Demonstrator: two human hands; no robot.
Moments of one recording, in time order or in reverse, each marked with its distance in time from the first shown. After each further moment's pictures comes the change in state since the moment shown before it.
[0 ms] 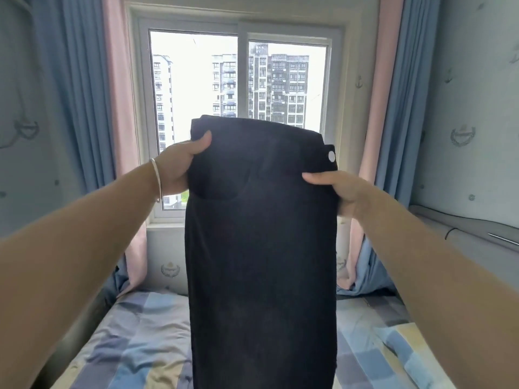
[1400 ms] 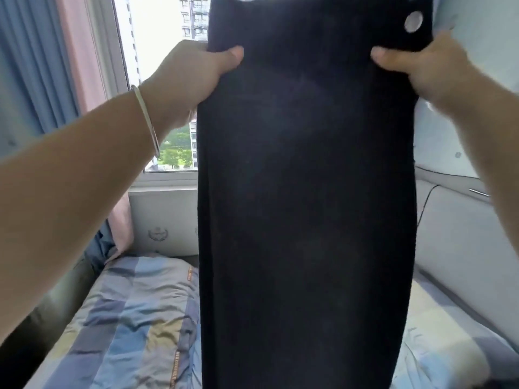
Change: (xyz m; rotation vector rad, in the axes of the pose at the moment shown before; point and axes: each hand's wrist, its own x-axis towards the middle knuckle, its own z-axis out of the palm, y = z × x) left_hand 0.010 0.018 0.001 0.246 0.129 0.305; right_hand -0.009 -0.058 0.003 -0.599 0.560 -0.500
